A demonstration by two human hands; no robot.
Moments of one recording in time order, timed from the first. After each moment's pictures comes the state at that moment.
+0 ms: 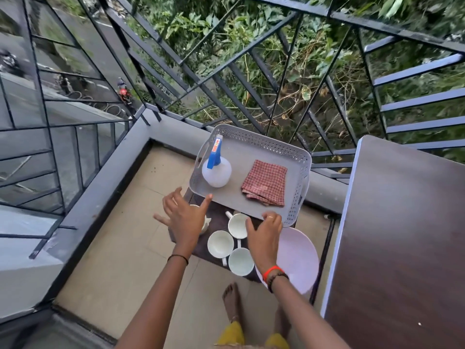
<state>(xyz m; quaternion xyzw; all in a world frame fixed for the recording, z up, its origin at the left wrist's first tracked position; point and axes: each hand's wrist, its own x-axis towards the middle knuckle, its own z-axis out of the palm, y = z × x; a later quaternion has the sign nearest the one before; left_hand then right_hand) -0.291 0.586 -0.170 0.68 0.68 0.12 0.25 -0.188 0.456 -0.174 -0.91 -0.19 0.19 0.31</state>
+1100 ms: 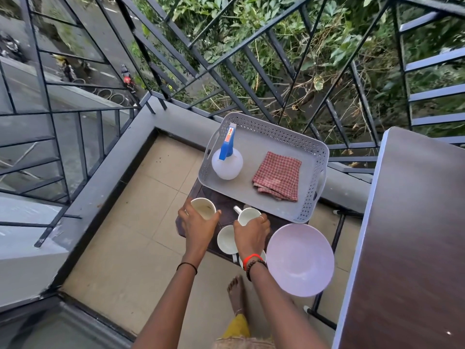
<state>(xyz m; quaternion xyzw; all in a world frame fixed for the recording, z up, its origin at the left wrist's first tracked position) -0.310 0.568 -0.193 0.61 0.68 0.10 0.40 -0.231 0.498 -0.212 -0.92 -0.05 0.29 0.26</state>
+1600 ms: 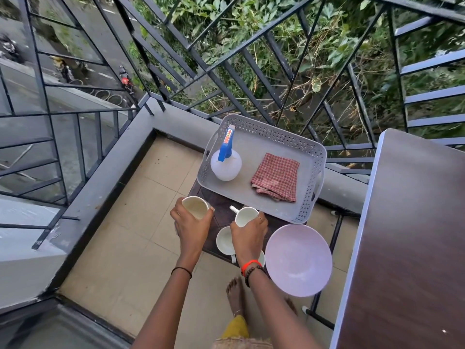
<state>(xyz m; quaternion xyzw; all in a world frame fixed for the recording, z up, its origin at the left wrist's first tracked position) -0.315 0.571 -0.182 0.57 0.69 0.16 0.41 -0.237 0.497 -0.201 -0.91 -0.07 0.26 0.31</state>
